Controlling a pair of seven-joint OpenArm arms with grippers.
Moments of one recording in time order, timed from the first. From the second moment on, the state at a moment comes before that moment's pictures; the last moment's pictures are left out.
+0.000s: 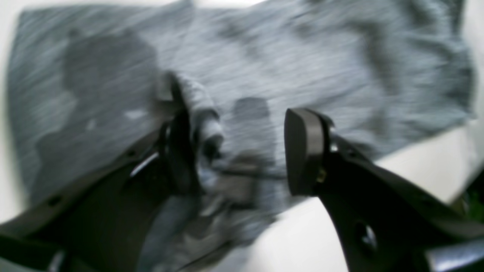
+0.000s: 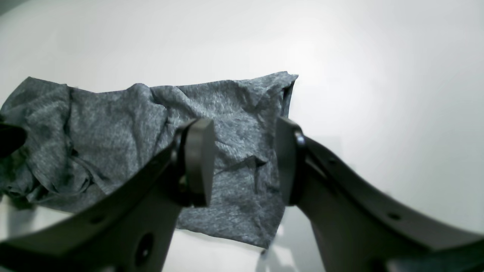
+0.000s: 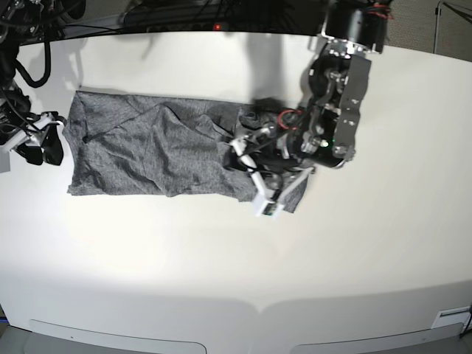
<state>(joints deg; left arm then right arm) -4.1 5.5 13.9 88.9 -20.5 -11.9 58.4 -15.2 17.6 42.9 110.9 40.9 34.6 -57.8</state>
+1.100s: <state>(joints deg) -4.2 8.2 15.3 98.0 3.4 -12.9 63.6 -15.2 17.6 42.9 110.9 42.4 34.6 -58.7</state>
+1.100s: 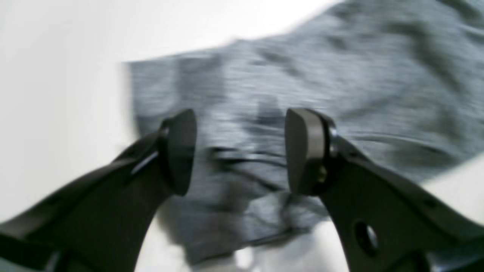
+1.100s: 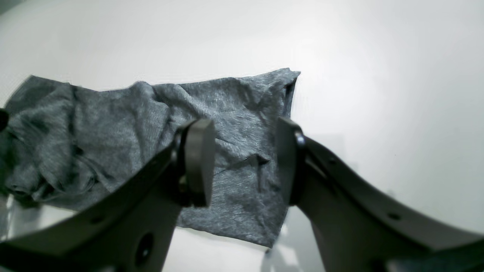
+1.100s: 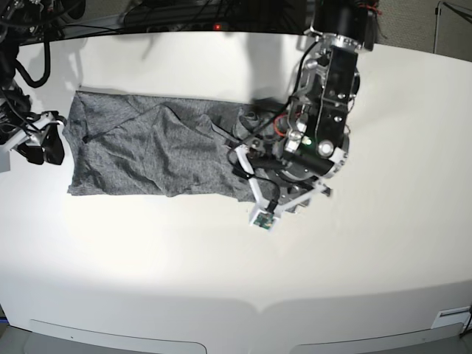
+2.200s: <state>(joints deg) 1.4 5.6 15.3 98.1 0.4 -9.9 54.0 -15.2 17.6 42.9 110.9 46.3 34.6 -62.6</state>
